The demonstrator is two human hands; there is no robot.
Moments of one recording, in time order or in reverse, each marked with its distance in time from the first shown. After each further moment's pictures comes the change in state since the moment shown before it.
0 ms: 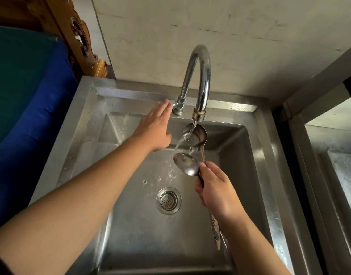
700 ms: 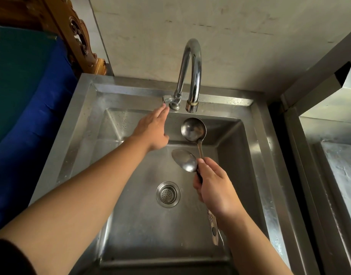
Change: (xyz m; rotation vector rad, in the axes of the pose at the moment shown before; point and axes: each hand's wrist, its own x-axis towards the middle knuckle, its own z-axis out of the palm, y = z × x) left_hand -0.009 0.001 0.014 0.020 -0.022 -0.006; right_hand -0.019 0.005 -0.009 -0.016 -0.014 -0.043
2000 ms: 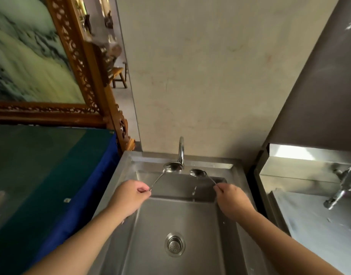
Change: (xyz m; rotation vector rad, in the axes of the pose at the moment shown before) left_hand -0.241 0.092 -0.156 -0.333 0.262 -0.334; right_hand -0.073 -0.079 -0.122 -0.848 0.144 -0.364
